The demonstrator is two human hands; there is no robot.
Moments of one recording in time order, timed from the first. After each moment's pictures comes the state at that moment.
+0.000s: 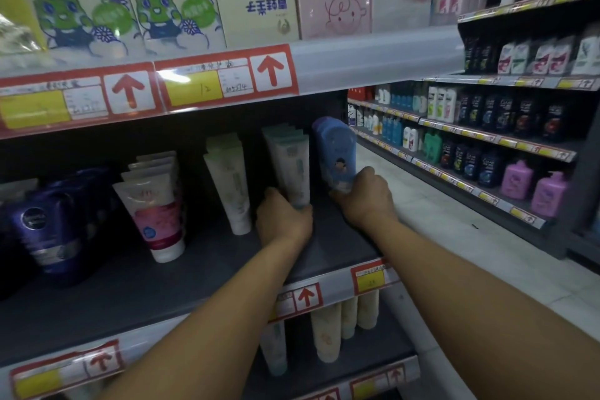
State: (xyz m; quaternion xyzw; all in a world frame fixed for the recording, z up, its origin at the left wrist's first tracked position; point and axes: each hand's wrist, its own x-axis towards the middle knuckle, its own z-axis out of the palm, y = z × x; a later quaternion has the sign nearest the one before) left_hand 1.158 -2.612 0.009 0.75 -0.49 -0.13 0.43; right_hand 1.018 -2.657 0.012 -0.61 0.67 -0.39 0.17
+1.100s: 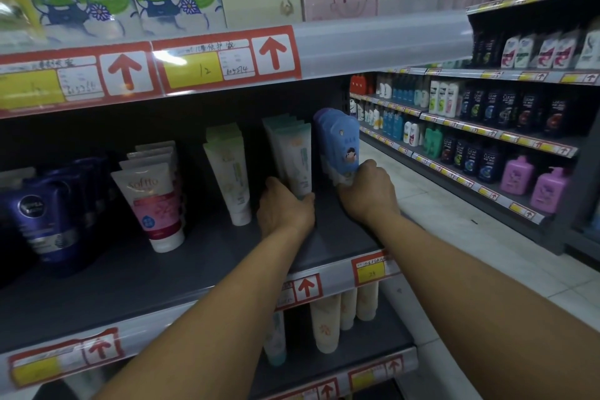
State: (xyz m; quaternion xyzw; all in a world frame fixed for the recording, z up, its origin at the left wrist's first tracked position) left_hand 1.153 -2.615 0.009 0.76 -0.48 -0.12 0.42; right_hand 1.018 -2.659 0.007 -0.61 0.67 -0.40 0.15
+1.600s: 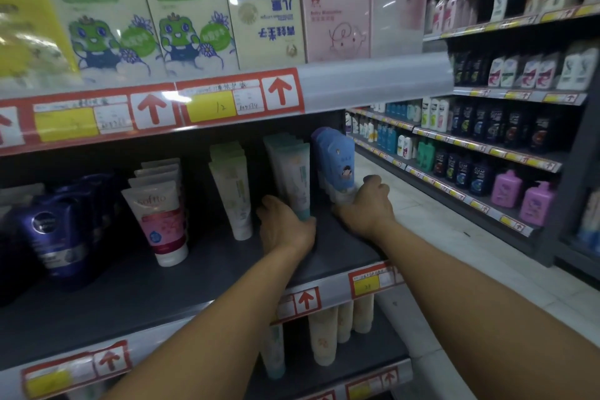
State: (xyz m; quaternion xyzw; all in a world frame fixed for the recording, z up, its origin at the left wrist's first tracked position) left_hand 1.153 -2.602 0.014 0.76 -0.49 -0.15 0.40; right_hand 1.009 -2.650 0.014 -0.61 0.65 -0.39 0.21
